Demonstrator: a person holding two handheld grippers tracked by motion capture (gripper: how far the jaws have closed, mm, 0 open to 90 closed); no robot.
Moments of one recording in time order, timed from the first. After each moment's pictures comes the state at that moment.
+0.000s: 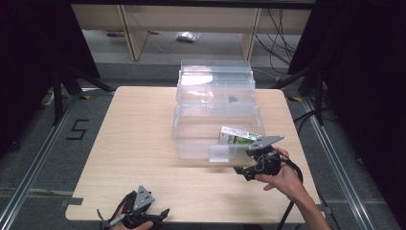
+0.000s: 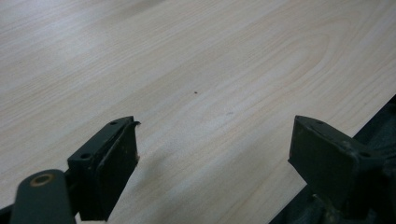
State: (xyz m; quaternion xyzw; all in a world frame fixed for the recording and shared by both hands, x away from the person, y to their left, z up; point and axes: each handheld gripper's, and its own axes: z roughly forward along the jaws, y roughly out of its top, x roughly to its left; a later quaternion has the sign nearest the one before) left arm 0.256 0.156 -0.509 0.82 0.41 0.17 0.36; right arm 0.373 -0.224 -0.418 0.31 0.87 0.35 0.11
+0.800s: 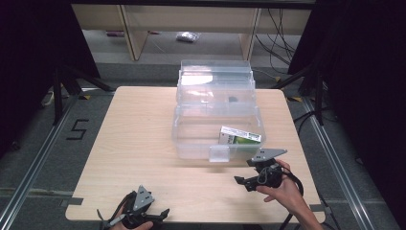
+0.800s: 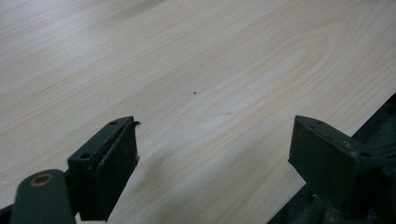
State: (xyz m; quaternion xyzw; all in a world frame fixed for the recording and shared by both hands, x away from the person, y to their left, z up) left arm 0.254 0.156 -0.507 0.83 0.40 0.16 0.36; right arm 0.349 -0.233 -0.445 0.35 0.86 0.37 0.09
